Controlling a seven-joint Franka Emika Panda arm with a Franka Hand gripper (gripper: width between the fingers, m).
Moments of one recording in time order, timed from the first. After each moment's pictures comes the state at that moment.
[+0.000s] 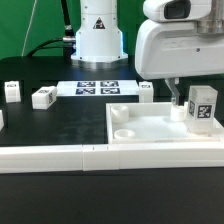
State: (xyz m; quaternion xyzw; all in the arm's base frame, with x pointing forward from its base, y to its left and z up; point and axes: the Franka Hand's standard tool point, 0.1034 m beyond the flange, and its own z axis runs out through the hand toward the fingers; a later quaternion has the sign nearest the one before) arm 0.632 0.126 0.078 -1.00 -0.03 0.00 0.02
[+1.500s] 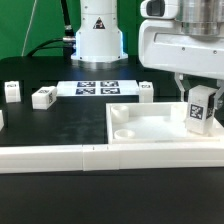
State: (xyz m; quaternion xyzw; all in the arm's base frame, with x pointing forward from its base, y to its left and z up) arm 0.634 0.120 0.075 -0.88 0.48 0.02 0.02
